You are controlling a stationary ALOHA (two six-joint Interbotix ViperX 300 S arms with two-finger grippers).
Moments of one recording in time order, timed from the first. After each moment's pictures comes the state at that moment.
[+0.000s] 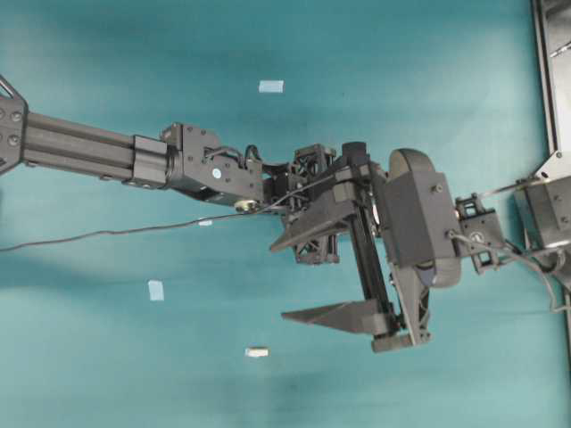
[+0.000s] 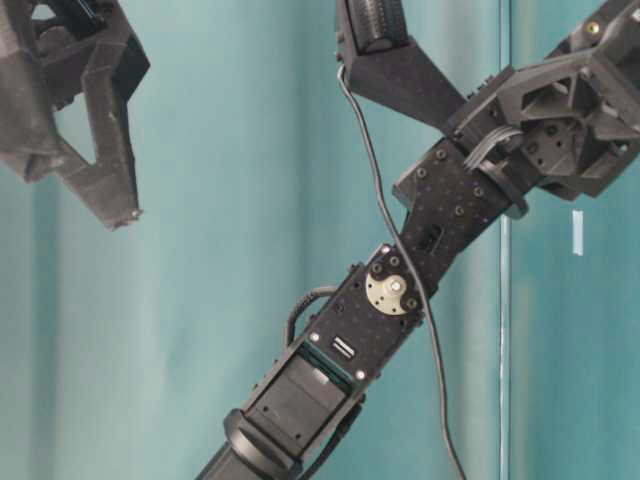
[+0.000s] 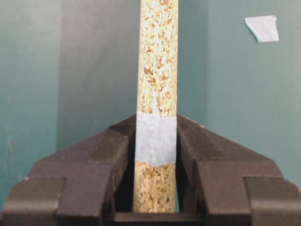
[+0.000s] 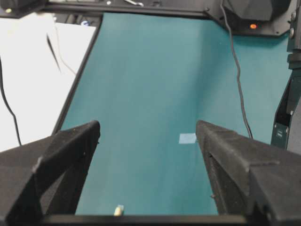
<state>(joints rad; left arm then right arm) 0.02 0.55 0.07 -0.07 0.10 0.08 0.25 -0.30 0.49 -0.13 0.16 0.39</state>
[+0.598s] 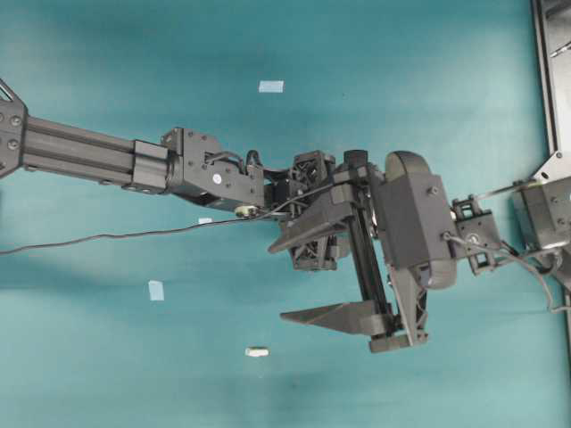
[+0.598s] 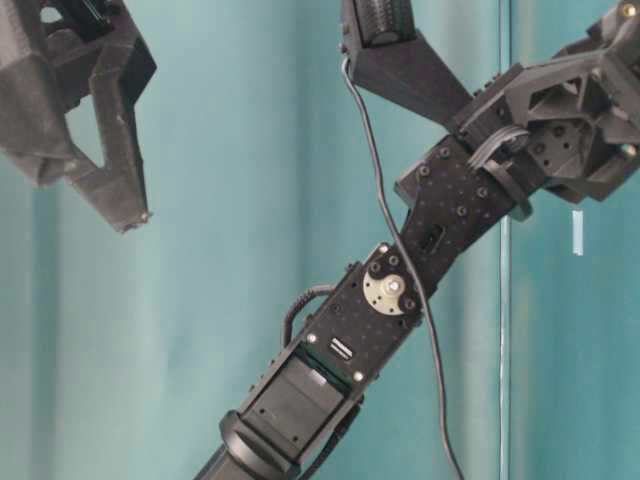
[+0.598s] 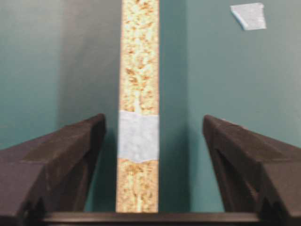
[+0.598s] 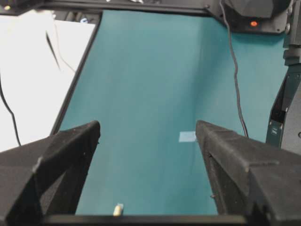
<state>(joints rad) 0.01 0.55 0.06 -0.07 0.14 0.08 0.25 -0.30 0.49 -0.13 0.16 0.39</state>
